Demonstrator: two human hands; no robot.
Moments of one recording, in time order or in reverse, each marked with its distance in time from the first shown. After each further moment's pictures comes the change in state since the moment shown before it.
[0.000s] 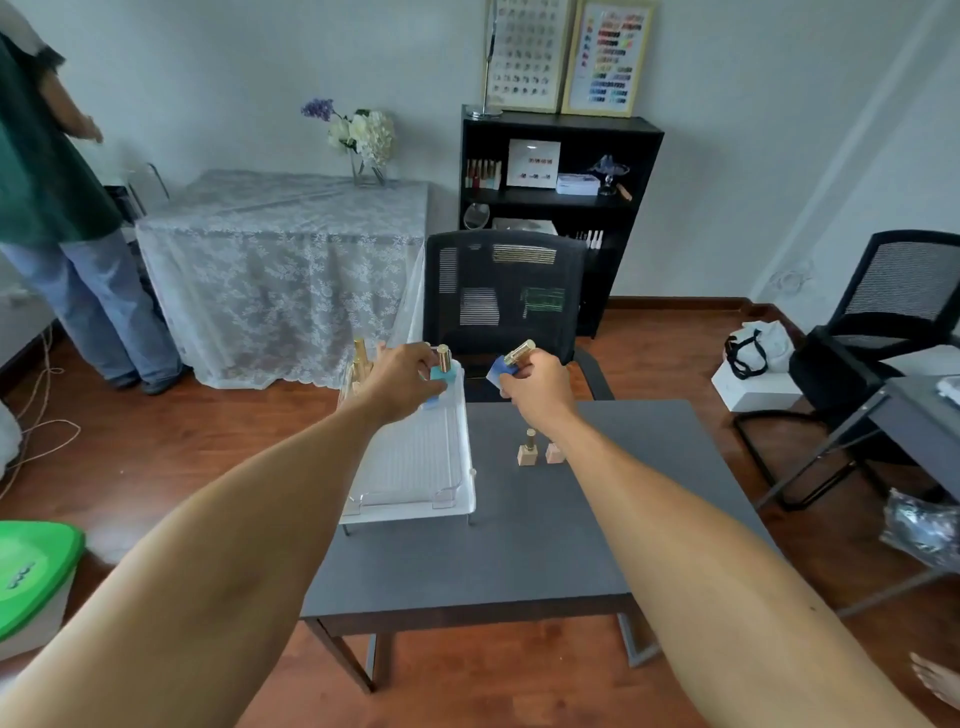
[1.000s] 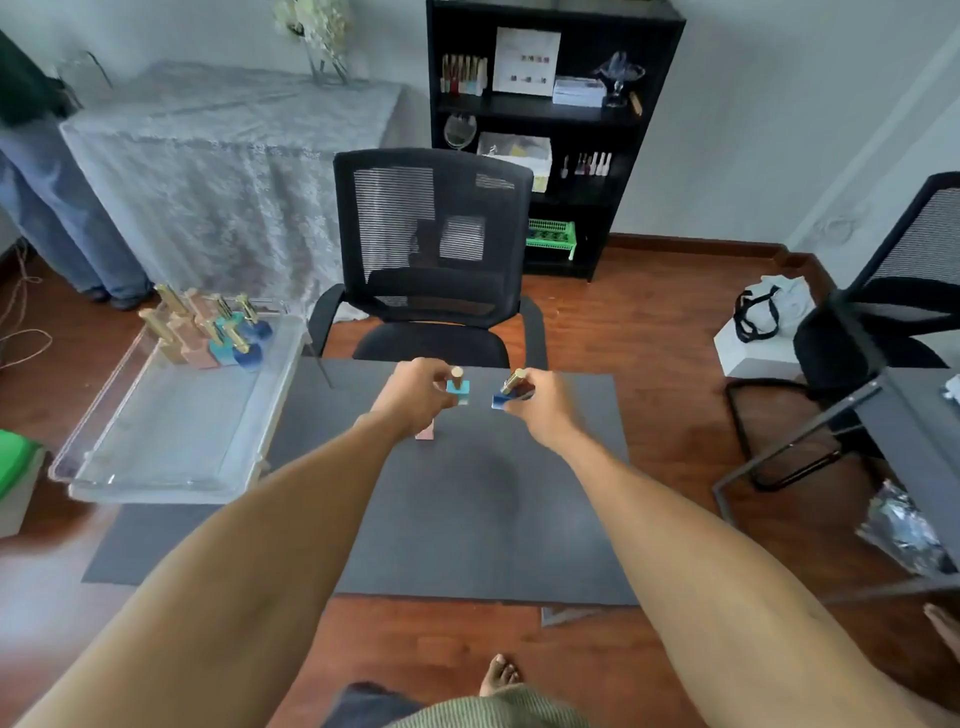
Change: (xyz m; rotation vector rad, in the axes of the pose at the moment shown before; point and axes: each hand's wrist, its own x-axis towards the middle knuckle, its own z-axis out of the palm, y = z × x) left_hand 0.059 0.174 0.242 -0.068 -0.161 -0.308; right_hand 0.088 0.220 -0.178 -0.016 -0.299 0.077
